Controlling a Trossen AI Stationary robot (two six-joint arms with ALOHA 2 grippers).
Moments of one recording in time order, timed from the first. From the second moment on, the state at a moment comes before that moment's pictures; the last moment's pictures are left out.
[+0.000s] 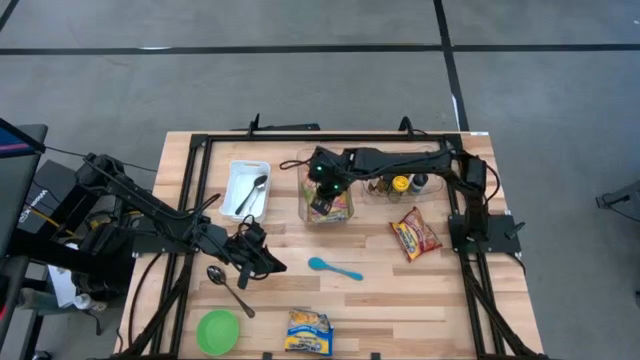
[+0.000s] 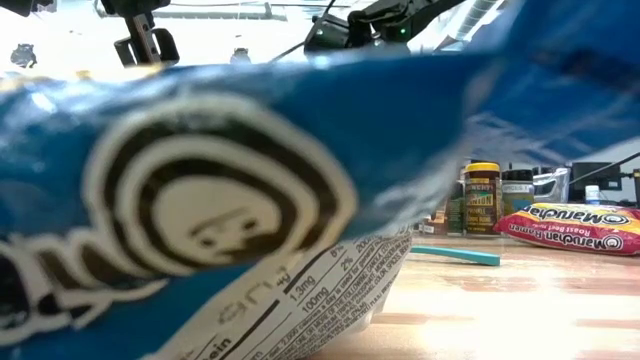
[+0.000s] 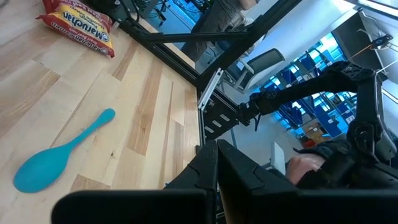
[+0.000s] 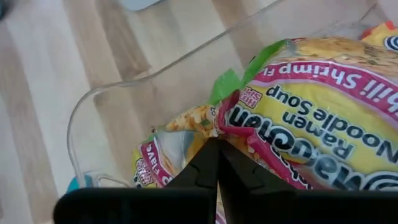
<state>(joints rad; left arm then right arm) -0.49 1.12 0.49 0.46 -0.22 -0.82 -0.23 1.98 1.58 -0.66 -0.13 0.25</state>
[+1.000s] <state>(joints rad) -0.49 1.12 0.49 0.46 -0.21 -0.82 -0.28 1.99 1.58 -0.60 -0.05 0.28</state>
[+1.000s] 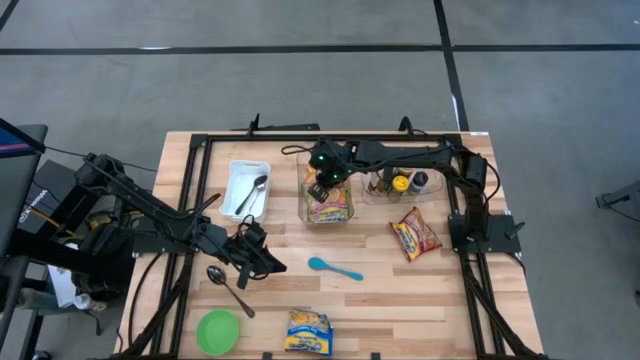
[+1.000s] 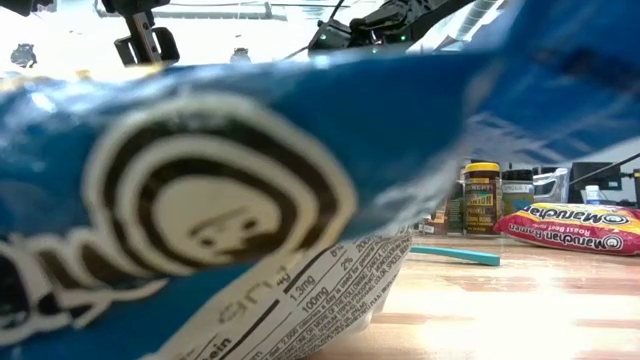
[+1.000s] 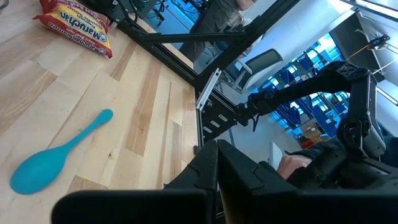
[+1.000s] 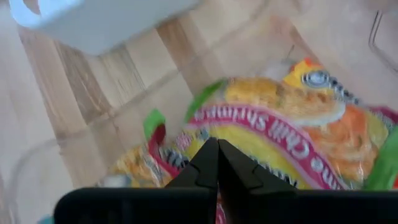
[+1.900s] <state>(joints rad) -0.49 1.12 0.49 0.46 -0.22 -0.82 -0.33 1.99 1.58 -0.64 0.05 0.39</state>
